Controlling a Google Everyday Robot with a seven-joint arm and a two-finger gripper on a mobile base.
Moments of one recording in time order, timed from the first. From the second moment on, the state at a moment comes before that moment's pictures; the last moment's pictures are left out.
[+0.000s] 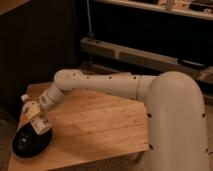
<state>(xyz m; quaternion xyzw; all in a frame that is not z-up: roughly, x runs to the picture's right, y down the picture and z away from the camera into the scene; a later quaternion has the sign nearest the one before) -0.327 0.115 0.678 -0.53 -0.17 0.45 0.70</state>
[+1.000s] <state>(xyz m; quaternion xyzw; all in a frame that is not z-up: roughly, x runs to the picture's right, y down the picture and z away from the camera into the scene) -0.356 0.155 0.728 -0.51 -0.14 0.47 0.70</state>
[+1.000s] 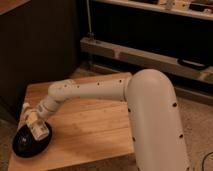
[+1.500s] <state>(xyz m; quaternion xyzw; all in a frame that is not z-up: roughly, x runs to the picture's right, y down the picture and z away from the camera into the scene) -0.358 0.159 0.738 -0.51 -0.14 0.49 0.69</state>
